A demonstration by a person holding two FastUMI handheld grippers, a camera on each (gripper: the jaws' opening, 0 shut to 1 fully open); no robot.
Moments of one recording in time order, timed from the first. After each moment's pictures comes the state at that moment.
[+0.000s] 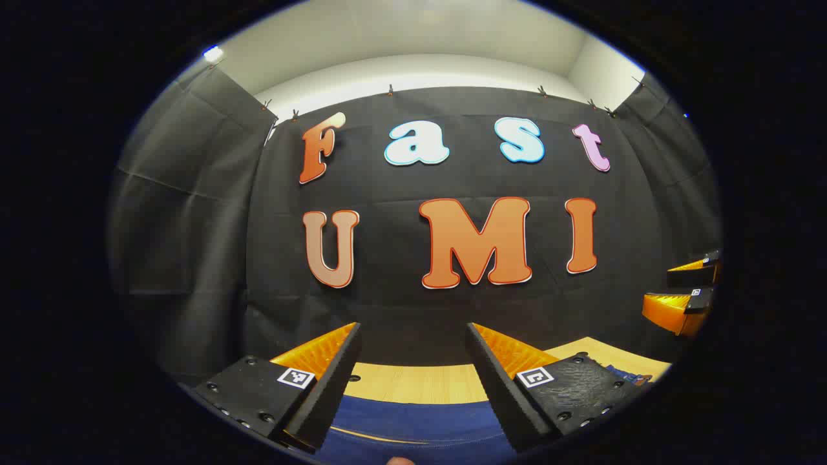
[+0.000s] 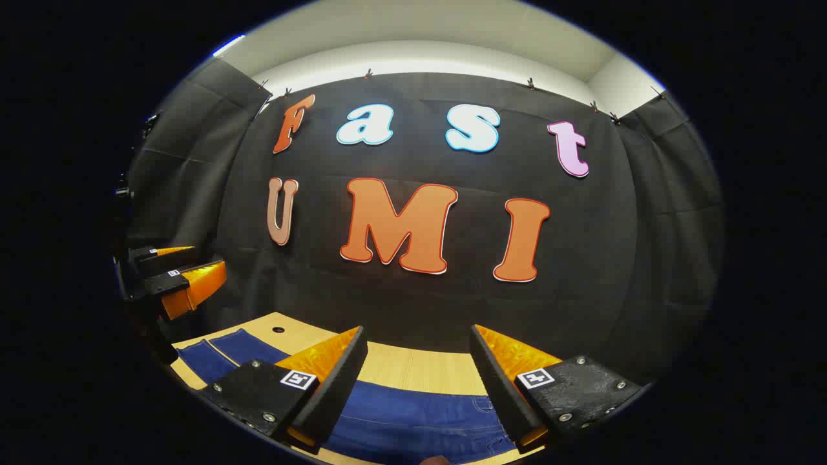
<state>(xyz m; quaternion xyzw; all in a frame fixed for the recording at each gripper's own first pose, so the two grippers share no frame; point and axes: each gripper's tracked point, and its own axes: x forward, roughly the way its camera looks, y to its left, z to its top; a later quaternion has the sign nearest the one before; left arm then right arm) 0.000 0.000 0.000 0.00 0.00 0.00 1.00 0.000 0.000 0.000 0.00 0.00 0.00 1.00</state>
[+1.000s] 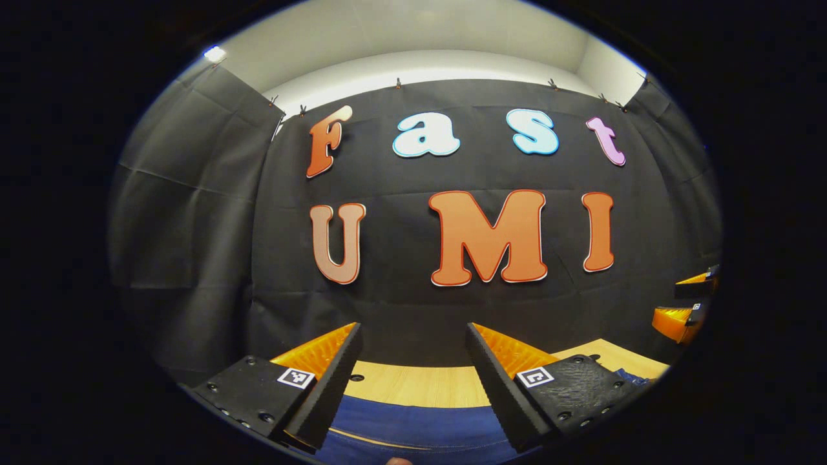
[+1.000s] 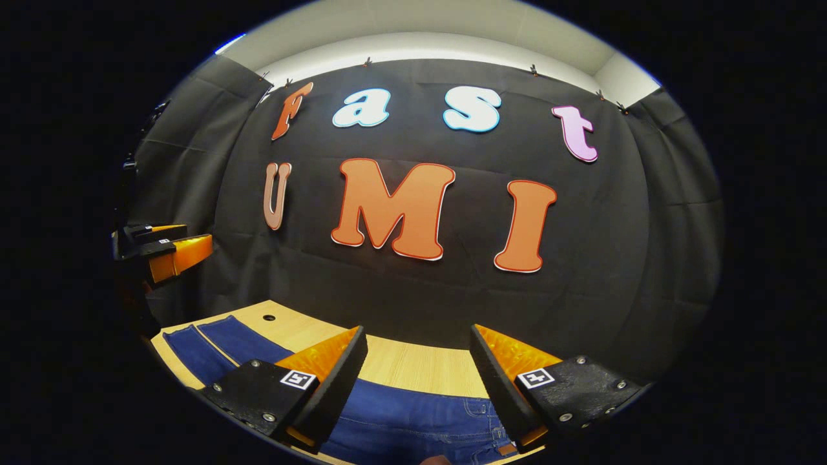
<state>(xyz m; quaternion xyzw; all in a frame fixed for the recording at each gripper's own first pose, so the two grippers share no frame) 0.031 0.007 -0.013 -0.01 0.01 0.03 1.00 0.040 -0.034 -0.033 -0.01 0.01 0.01 1.00</state>
